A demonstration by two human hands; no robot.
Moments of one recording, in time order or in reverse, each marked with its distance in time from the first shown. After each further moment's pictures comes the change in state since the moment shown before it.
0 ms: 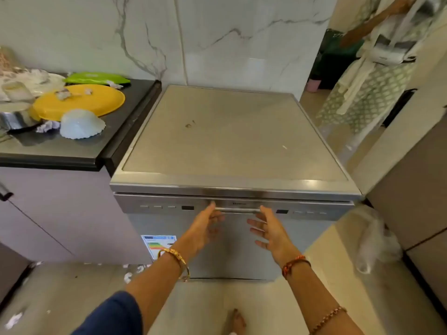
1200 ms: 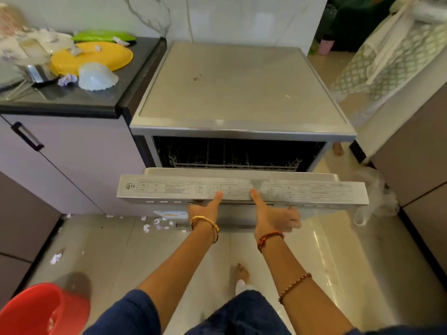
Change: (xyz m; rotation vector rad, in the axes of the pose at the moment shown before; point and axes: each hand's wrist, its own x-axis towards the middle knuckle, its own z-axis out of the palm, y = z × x) left_hand -0.090 -0.094 -0.028 0.189 0.553 0.049; right_hand -0.070 0.094 0.023 -0.028 0.756 -0.018
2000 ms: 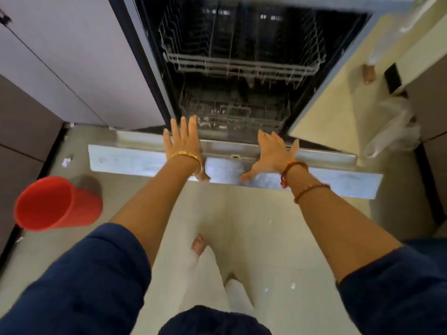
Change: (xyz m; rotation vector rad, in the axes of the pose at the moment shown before) left_hand -0.040 -0.078 -0.047 1.598 -0.144 0.480; right_hand 0.032 0.068 -0.077 -1.405 -0.840 -0.731
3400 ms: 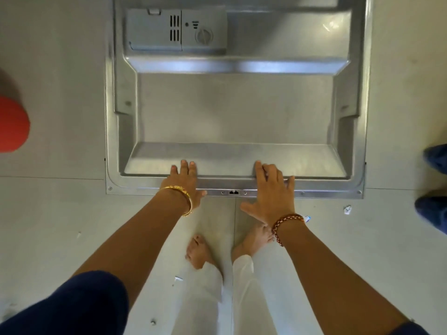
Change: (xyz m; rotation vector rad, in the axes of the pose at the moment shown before) left_hand 0.021 -0.018 0.503 0.239 -0.616 0.208; right_hand 0.044 0.080 0.513 -0.044 -0.154 0.088
